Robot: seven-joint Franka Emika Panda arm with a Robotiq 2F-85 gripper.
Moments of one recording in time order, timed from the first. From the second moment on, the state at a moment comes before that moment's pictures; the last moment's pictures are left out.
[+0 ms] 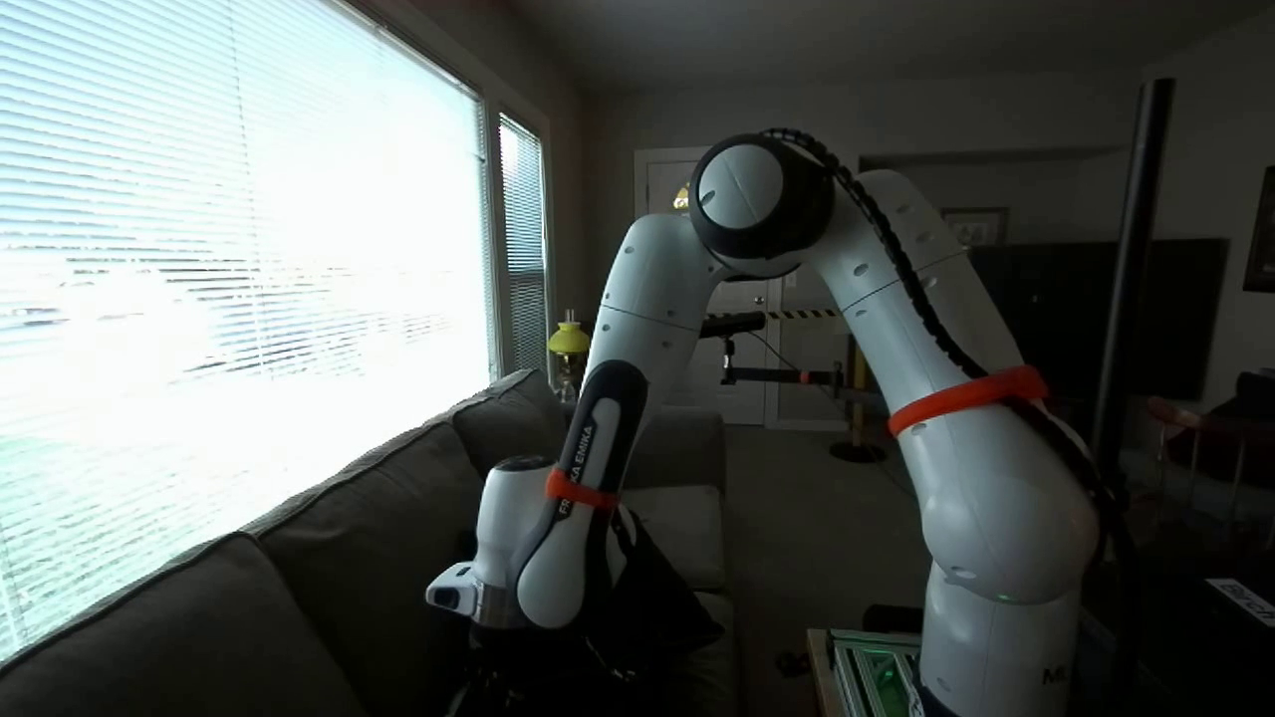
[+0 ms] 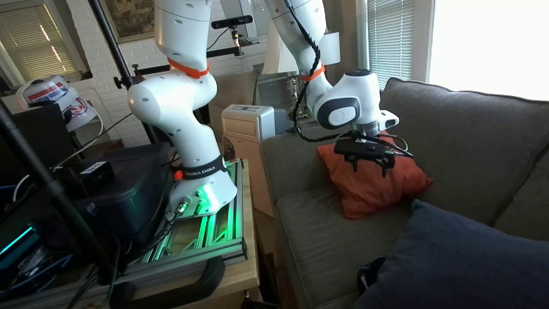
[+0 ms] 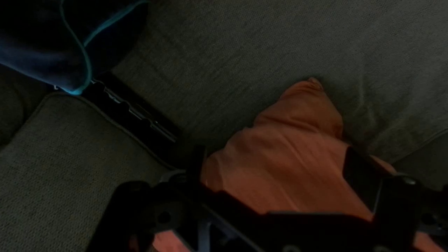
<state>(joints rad) -0.53 0.52 0.36 -2.41 -0.19 3.01 -0.83</state>
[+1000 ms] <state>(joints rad) -0.30 0.67 0.13 -2.26 -0.19 2.96 -0.75</state>
